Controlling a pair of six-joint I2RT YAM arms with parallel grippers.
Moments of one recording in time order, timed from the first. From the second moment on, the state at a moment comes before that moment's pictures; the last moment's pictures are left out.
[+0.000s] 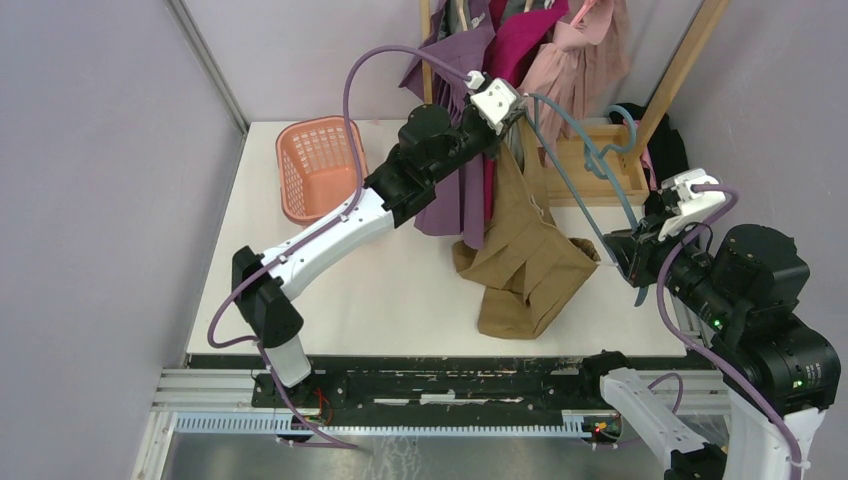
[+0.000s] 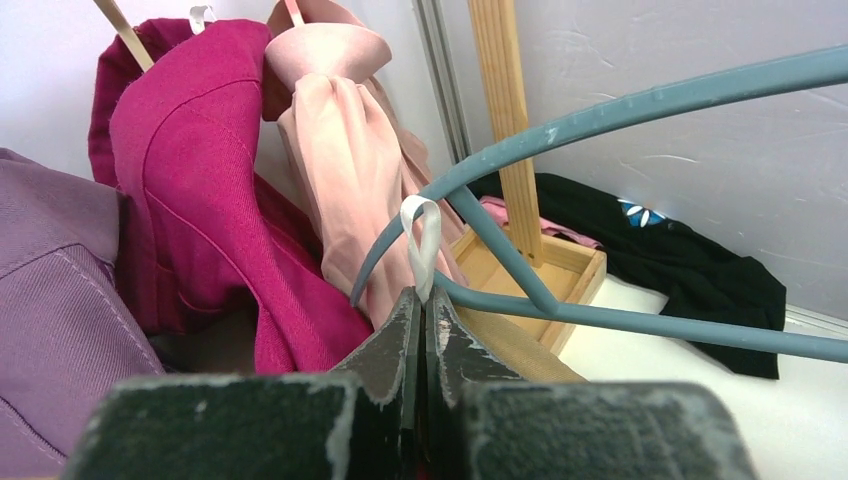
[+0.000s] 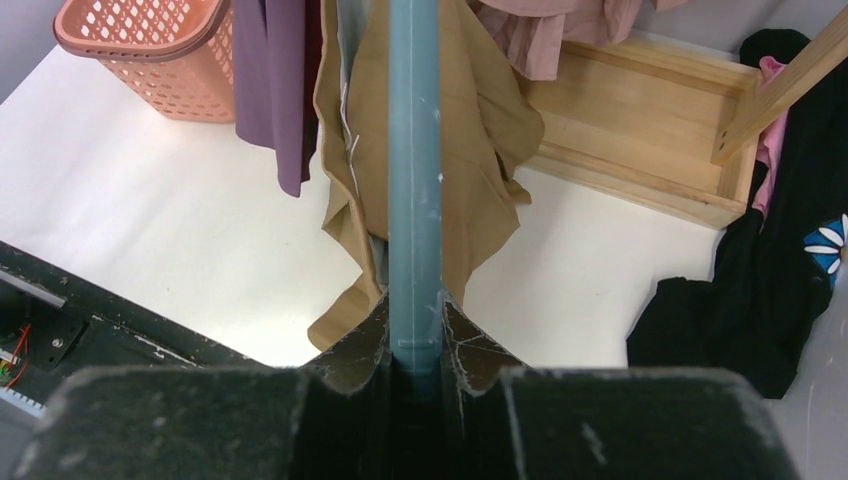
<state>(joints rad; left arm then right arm) -0.86 1.74 1.76 0.16 0.06 0.25 0.22 0.75 1.64 -1.20 -0.18 0.00</state>
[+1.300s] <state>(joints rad) -0.85 1.64 1.55 0.19 0.13 0.07 0.22 0.80 1.40 -0.51 -0.08 0.15</state>
